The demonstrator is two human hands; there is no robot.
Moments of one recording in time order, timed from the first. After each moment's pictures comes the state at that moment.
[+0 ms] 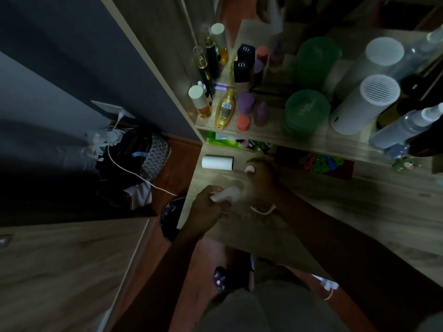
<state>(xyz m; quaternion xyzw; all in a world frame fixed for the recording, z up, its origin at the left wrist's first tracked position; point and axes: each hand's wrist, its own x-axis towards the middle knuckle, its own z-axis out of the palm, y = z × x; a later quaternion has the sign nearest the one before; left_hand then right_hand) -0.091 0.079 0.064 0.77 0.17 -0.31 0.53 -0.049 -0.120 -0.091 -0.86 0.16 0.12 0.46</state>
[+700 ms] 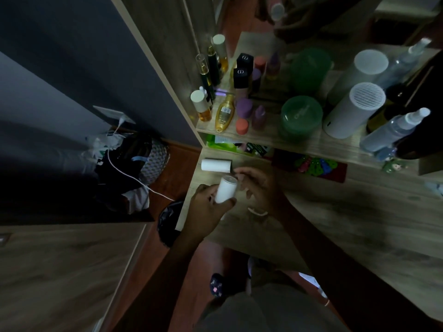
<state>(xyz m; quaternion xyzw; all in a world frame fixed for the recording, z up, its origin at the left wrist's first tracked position) -0.099 0.076 0.087 0.90 -0.04 -0.14 0.40 -0.102 -0.106 0.045 -0.72 0.09 0.05 0.69</state>
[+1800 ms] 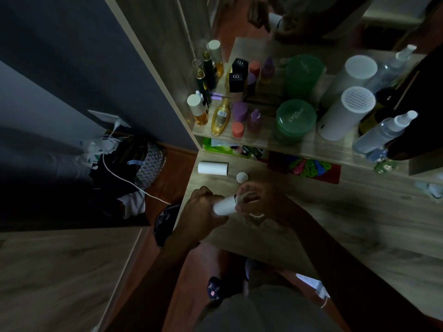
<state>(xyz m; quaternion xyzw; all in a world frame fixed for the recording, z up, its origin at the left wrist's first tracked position) -0.091 0.089 0.093 0.93 -0.21 -0.21 0.21 -0.115 -0.128 0.070 -0.72 0.11 0.29 0.63</state>
